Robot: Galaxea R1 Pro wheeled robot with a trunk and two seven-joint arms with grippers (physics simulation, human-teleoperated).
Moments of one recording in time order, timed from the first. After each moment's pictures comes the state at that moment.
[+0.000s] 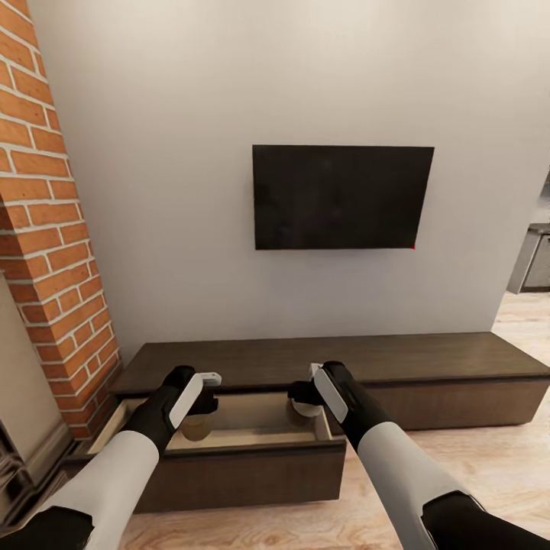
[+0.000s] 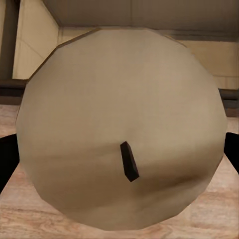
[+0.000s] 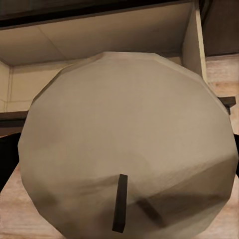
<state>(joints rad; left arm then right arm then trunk) -0.79 -0.04 -0.17 -0.70 0.43 0.94 0.46 -0.84 0.17 0.21 -0.64 -0.47 0.82 -0.31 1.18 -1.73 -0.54</state>
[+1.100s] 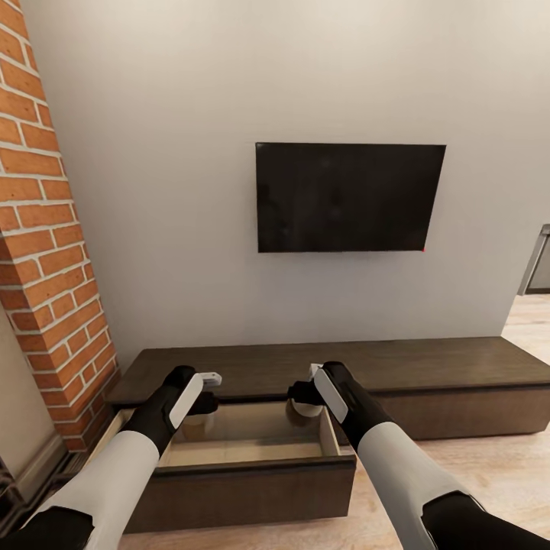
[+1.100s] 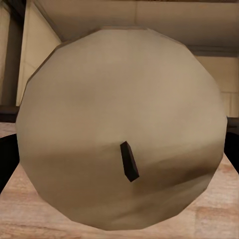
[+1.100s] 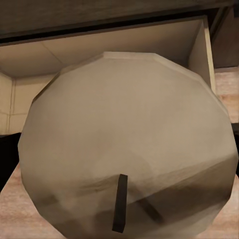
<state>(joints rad) -0.79 -0.04 -0.17 -0.70 0.43 0.94 0.46 -0.84 0.17 0.21 -0.64 -0.47 0.82 -0.31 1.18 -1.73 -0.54</state>
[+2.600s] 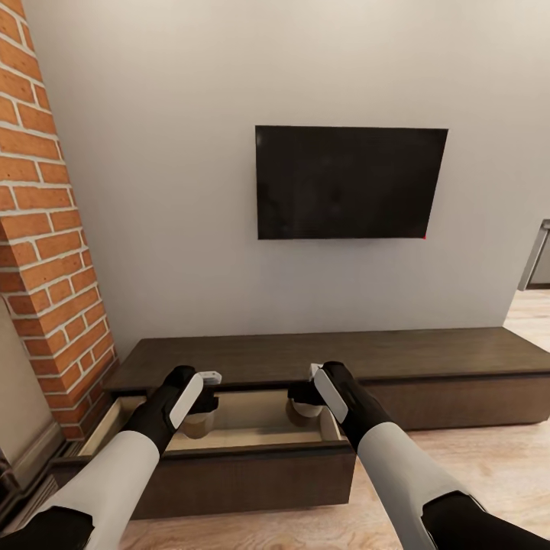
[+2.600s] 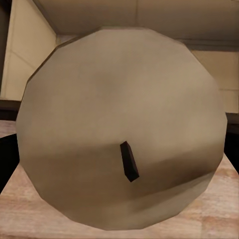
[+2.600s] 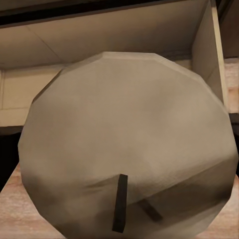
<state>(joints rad) -0.79 -0.04 -0.17 -0.70 0.43 0.92 0.46 -0.84 0.17 0.21 -0.64 -0.47 0.82 -0.31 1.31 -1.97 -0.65</state>
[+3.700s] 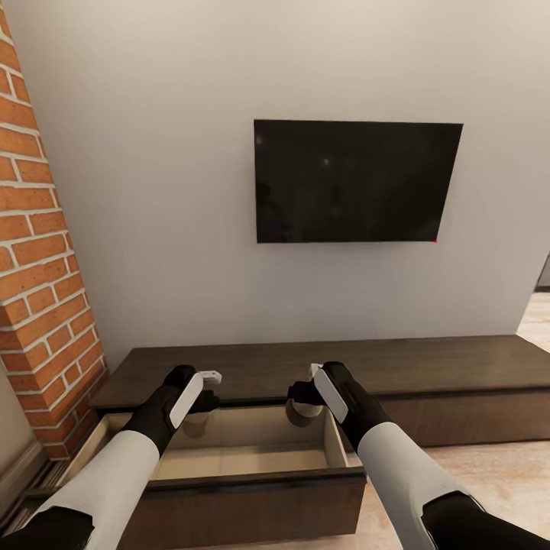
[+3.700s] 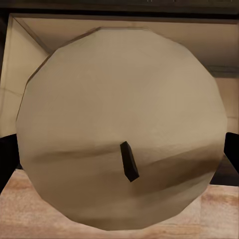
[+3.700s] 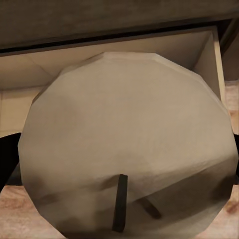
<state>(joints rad) -0.79 -0.04 -0.17 -0.70 0.43 0.92 0.46 -0.84 0.17 0.21 -0.64 -0.47 0.82 -0.31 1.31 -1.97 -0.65</state>
